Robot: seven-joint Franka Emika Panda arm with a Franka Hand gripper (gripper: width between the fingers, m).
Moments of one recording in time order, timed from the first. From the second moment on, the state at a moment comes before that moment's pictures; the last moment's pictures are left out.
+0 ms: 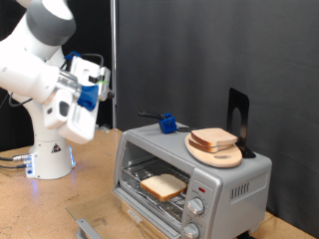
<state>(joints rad) -0.37 -0.17 -0.06 -2.38 1.02 1.72 -0.61</state>
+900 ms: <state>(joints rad) -0.40 -0.02 -0.10 -2.21 0.67 1.40 -0.44</state>
